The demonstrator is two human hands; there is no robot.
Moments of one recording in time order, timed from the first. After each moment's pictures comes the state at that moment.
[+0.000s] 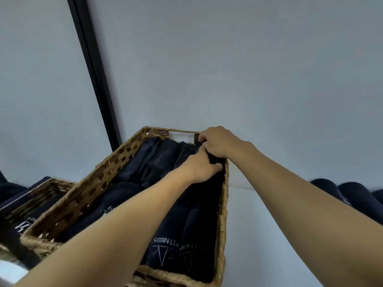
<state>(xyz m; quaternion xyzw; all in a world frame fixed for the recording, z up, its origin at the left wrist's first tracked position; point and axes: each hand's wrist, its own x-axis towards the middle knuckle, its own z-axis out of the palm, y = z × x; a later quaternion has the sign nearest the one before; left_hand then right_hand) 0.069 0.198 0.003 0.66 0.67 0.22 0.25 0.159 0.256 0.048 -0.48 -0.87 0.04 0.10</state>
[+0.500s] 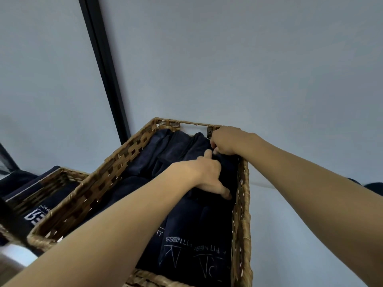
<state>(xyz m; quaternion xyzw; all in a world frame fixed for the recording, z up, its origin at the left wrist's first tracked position) 0.056 0.171 0.025 0.75 0.63 -0.10 0.15 0.134 0.283 0.034 -0.47 -0.88 -0.07 -0.09</state>
